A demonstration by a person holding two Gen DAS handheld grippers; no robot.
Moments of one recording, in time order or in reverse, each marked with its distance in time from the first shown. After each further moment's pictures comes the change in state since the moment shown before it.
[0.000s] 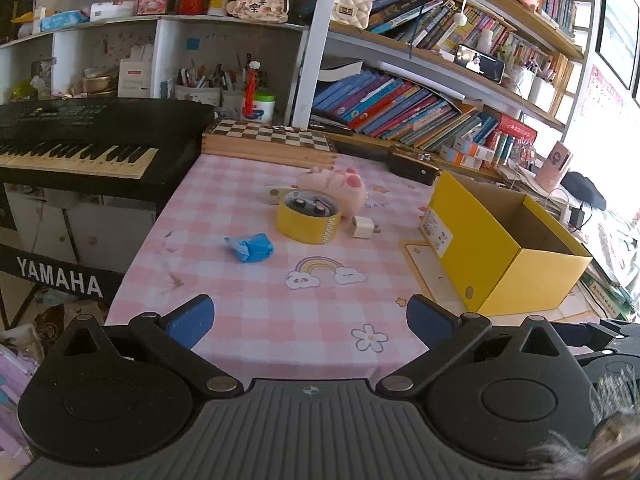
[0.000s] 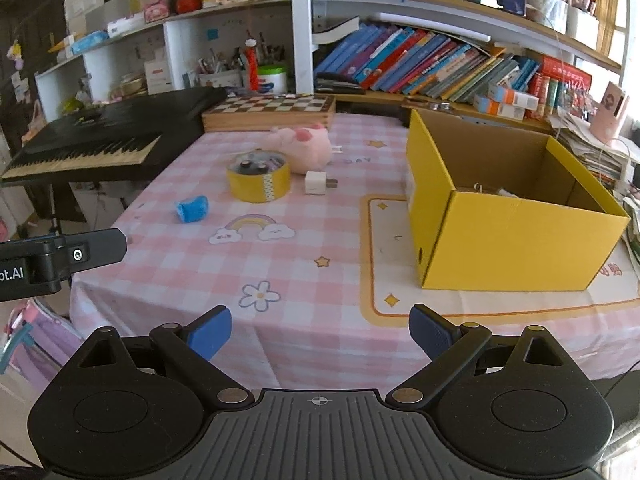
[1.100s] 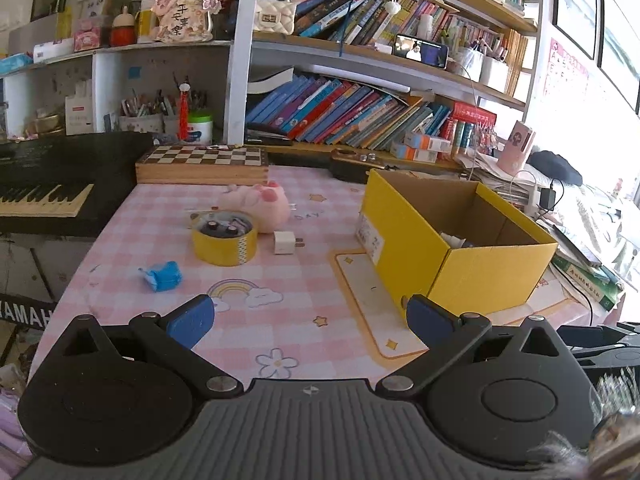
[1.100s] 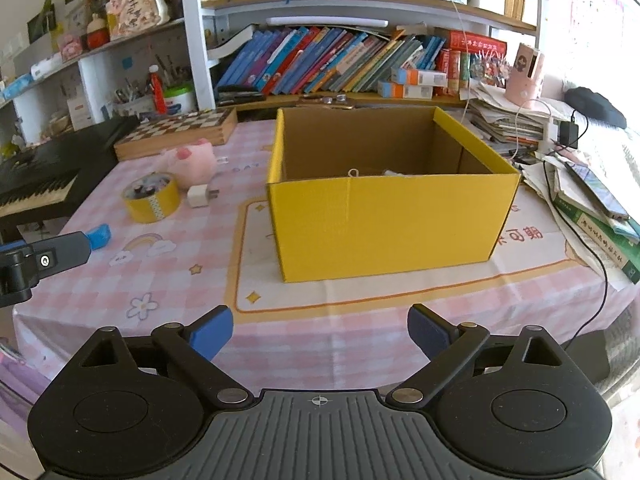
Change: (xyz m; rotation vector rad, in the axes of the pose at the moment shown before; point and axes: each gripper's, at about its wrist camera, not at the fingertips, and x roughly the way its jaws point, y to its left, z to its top) left arm 0.018 -0.094 0.001 0.116 -0.036 -0.056; right arm -0.017 -0.098 -0.015 0.153 -0.016 -0.132
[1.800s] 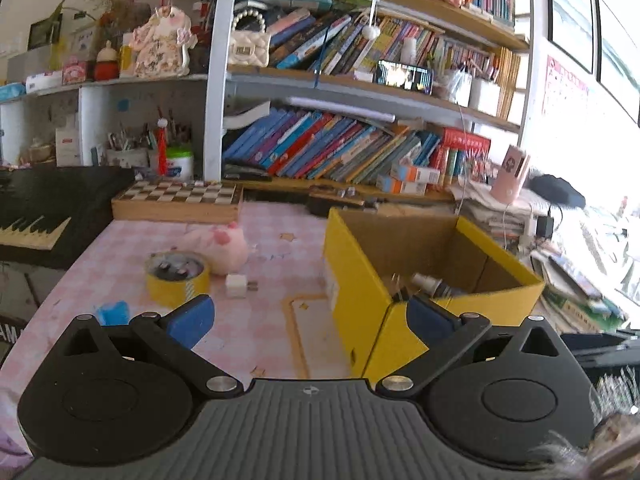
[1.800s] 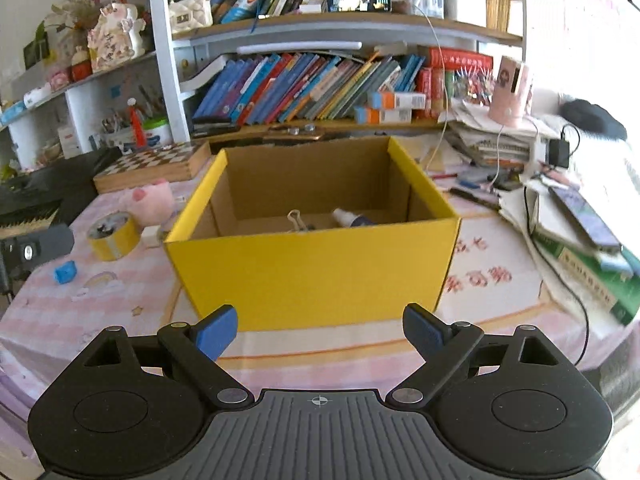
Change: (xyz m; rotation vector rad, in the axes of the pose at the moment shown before) left arm 0.021 -0.073 0.015 0.001 -0.091 0.028; right arm 0.015 -0.086 0.029 0.019 -0.060 0.028
